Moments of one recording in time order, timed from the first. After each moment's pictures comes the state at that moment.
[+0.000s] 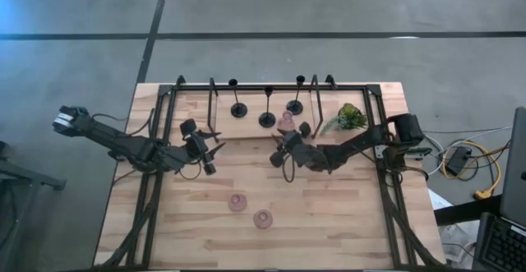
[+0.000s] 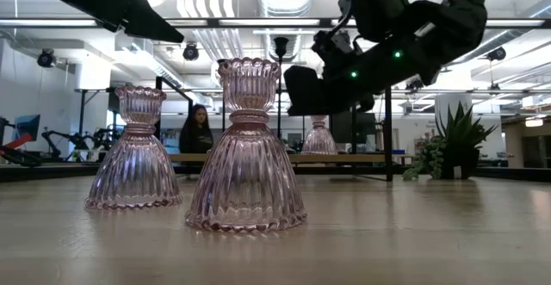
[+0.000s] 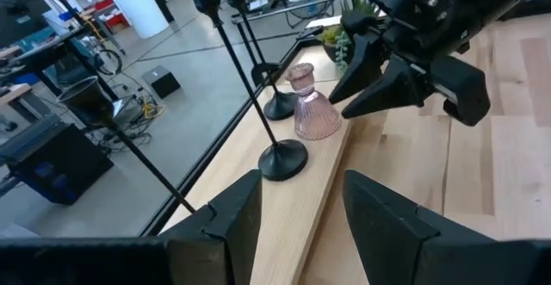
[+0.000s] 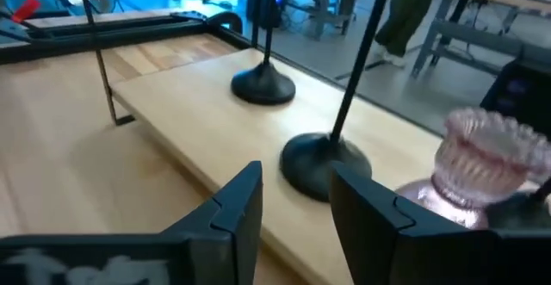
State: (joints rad) left arm -0.33 0.85 0.55 -0.09 -0.87 0.00; right arm 0.08 1.83 0.76 0.71 0.83 0.20
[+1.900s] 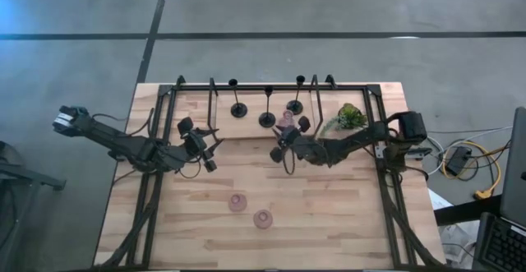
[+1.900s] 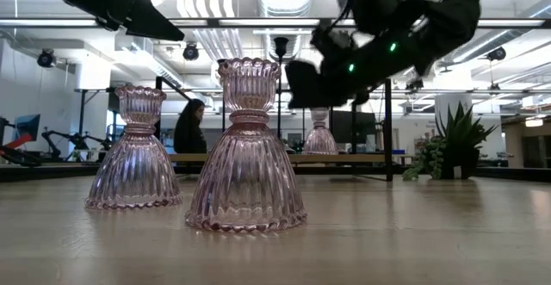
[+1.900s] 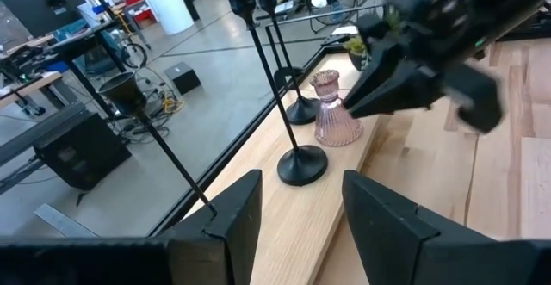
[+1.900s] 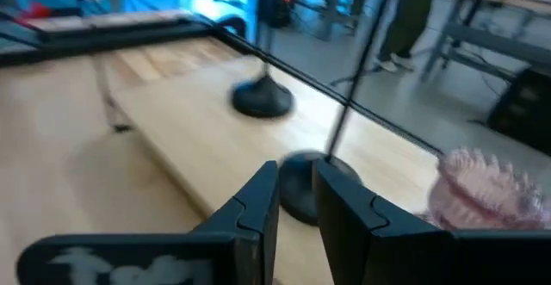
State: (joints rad) left arm -0.33 0.85 0.55 -0.07 -0.94 -0.04; right arm 0.03 1.78 0.77 0.67 0.75 0.16
